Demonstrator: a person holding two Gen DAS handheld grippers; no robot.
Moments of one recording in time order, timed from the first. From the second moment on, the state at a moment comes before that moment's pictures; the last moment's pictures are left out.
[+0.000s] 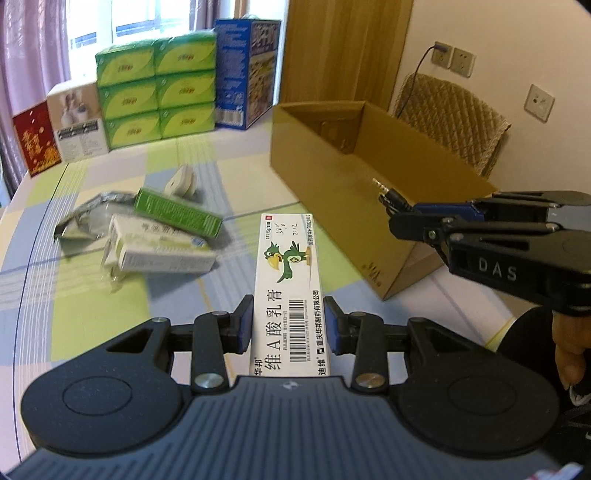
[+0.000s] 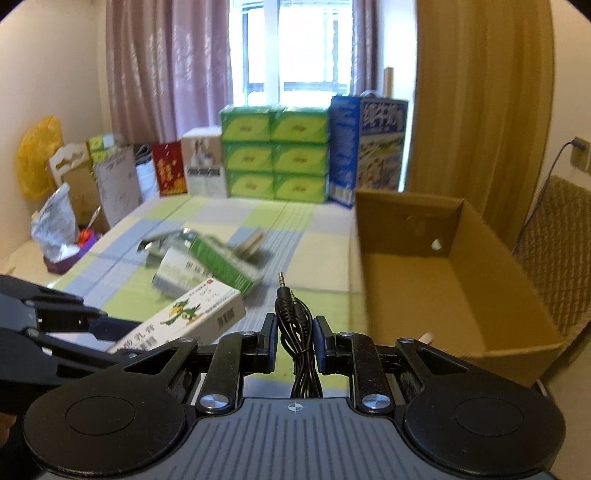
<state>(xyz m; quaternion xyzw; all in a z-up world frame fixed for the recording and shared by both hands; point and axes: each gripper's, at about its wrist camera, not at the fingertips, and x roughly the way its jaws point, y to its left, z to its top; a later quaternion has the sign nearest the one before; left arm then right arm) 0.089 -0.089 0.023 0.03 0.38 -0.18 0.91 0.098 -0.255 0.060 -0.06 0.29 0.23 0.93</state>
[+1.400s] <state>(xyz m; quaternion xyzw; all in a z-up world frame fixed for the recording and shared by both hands) 0.203 -0.233 0.041 0.00 0.37 -0.25 0.89 0.238 -0.392 0.076 0.00 0.32 0.12 0.94</state>
